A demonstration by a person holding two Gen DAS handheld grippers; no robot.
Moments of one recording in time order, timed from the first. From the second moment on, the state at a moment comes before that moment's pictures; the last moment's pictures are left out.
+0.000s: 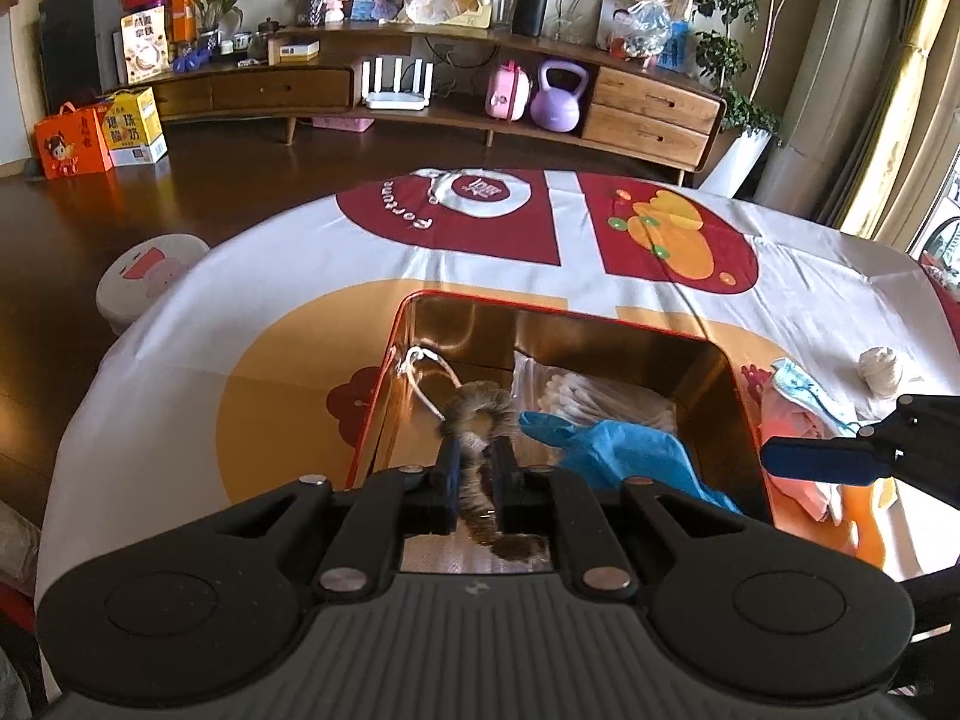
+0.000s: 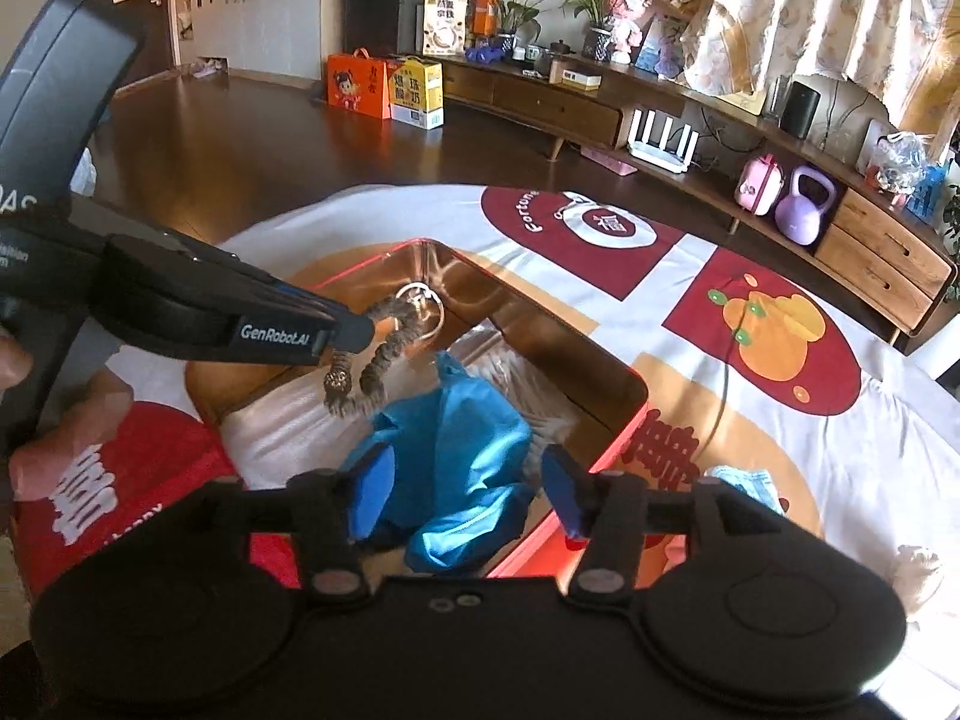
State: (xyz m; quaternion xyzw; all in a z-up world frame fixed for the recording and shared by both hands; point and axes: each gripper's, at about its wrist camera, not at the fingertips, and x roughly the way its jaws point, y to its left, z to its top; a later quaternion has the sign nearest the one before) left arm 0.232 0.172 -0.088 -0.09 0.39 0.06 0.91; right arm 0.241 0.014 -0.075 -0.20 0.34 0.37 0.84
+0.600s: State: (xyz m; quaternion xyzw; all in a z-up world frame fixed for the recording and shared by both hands) left arm 0.198 0.153 -0.057 -0.09 0.36 0.06 0.93; right arm 0.217 -0.033 -0.035 -0.12 0.31 0.39 0.86
